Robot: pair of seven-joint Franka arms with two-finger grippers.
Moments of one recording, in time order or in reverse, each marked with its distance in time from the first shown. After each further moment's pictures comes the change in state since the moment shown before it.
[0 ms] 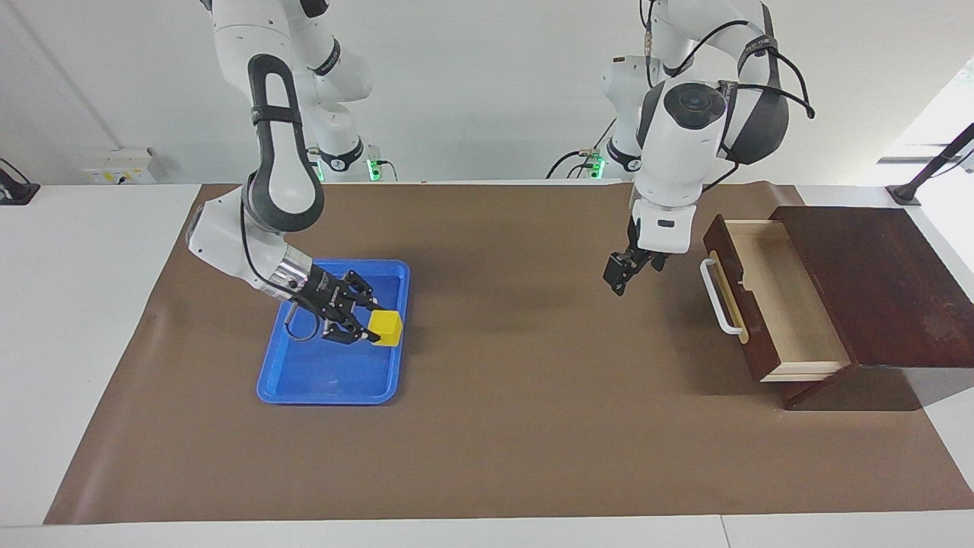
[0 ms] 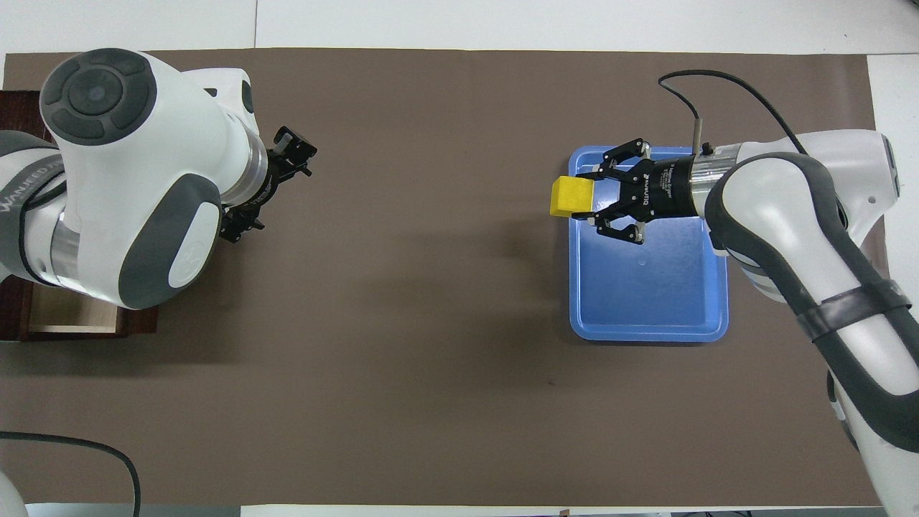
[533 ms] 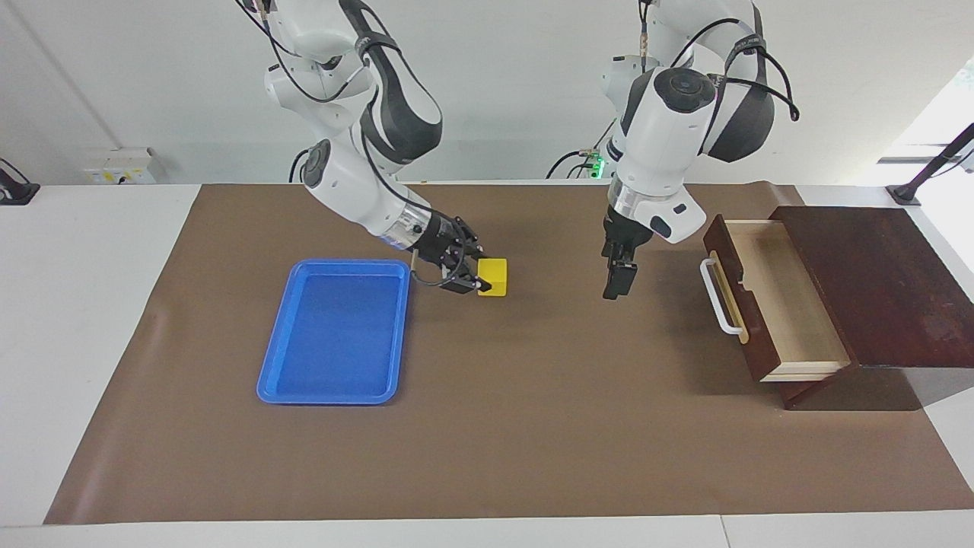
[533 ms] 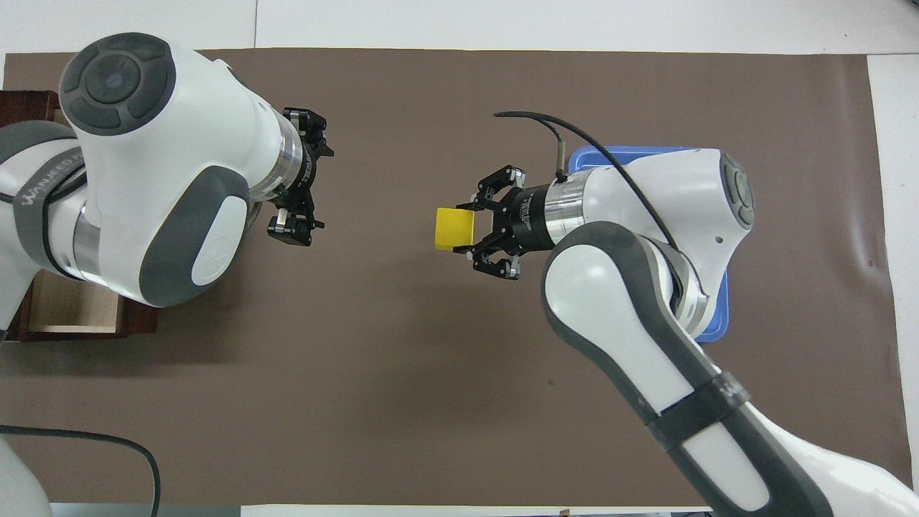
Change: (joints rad) left arm -0.054 0.043 -0.006 0.098 -0.096 -0.003 -0.545; right arm 0.301 -0.016 0.002 0.037 -0.056 0.138 0.273
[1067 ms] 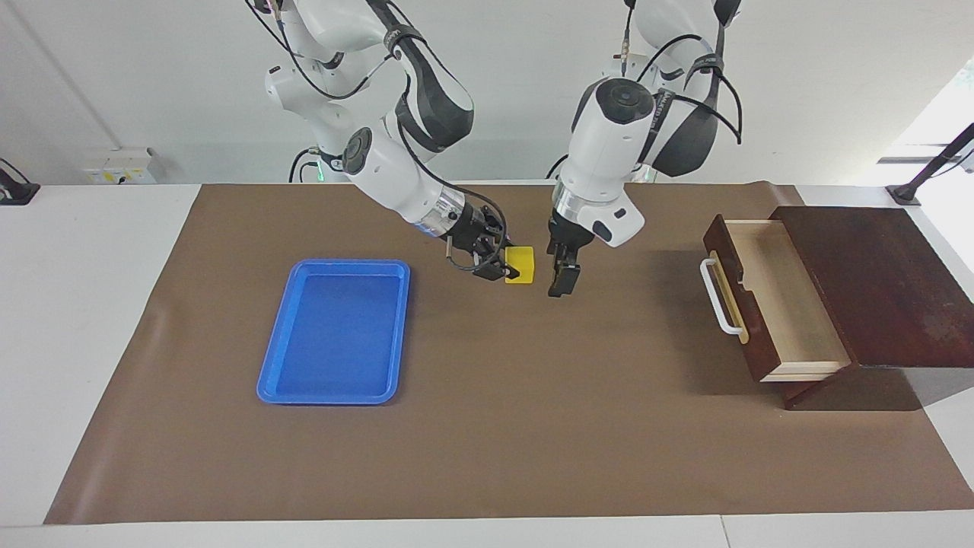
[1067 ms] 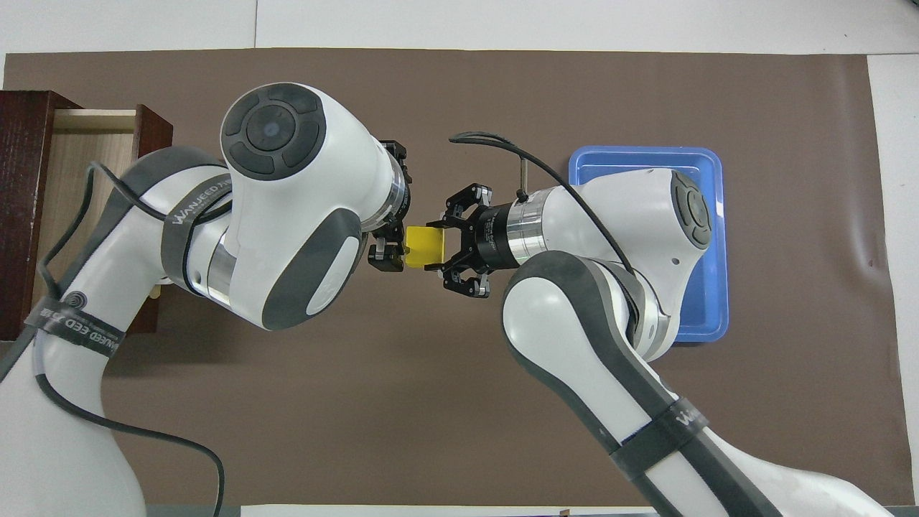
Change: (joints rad) left arm -0.142 0.050 -0.001 -0.023 -0.023 0.072 -0.225; right arm 0.057 0.002 0.000 -0.002 -0.003 0.016 0.025
